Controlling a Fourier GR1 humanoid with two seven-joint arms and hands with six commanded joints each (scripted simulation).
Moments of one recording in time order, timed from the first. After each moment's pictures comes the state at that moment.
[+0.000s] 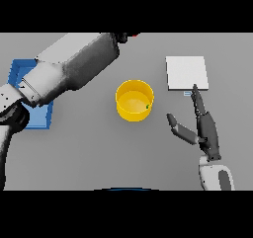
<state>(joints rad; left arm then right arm) -1.57 0.30 -1.08 -0.64 -1.32 -0.27 -0.26 0.09 -0.04 0.11 -1.70 0.22 -0.05 -0.12</state>
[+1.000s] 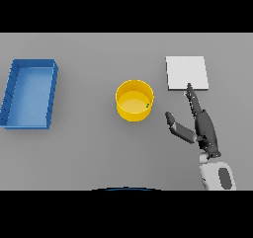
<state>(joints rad) -1.29 0.63 -0.11 -0.25 -0.44 -0.03 0.17 0.06 -0.07 0.13 -1.68 0.21 -0.01 -0.12</state>
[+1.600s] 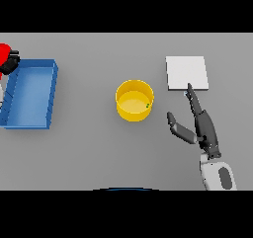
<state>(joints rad) -0.66 0.56 -0.04 -0.85 -0.18 0.13 0.38 0.07 -0.08 0.13 -1.67 0.21 0.00 -0.16</state>
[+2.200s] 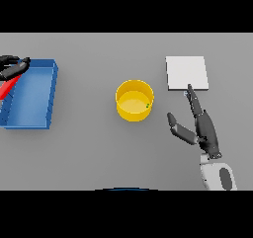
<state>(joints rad) -0.49 0.63 -0.08 -1.15 -0.05 -0.10 0.53 0.07 -0.08 0.13 -1.67 0.20 0.01 -0.16</state>
